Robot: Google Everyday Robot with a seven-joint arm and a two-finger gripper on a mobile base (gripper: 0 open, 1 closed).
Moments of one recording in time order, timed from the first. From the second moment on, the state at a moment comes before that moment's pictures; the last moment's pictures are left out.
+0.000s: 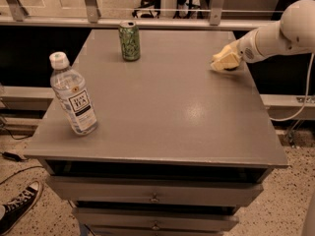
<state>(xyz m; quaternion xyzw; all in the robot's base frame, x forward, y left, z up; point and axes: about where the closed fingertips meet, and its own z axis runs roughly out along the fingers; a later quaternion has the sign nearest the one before) 0.748 -0.255 0.852 -0.38 0.82 0.05 0.42</state>
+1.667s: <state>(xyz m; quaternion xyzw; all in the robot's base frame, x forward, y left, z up) 0.645 -0.133 0.916 -0.52 0.70 0.20 0.46</state>
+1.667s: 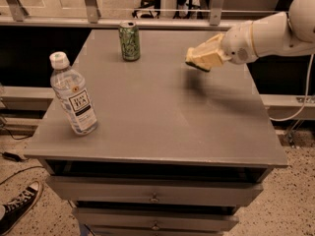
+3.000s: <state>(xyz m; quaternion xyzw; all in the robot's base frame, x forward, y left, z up) 0.480 0.031 0.897 -0.67 0.53 0.32 0.41</state>
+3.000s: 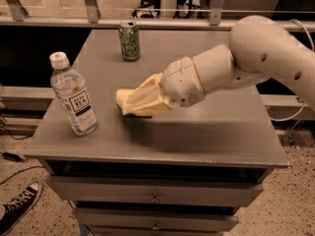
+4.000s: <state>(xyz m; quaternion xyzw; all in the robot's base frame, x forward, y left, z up) 0.452 0.072 0.878 -0.68 0.51 0.36 0.39</state>
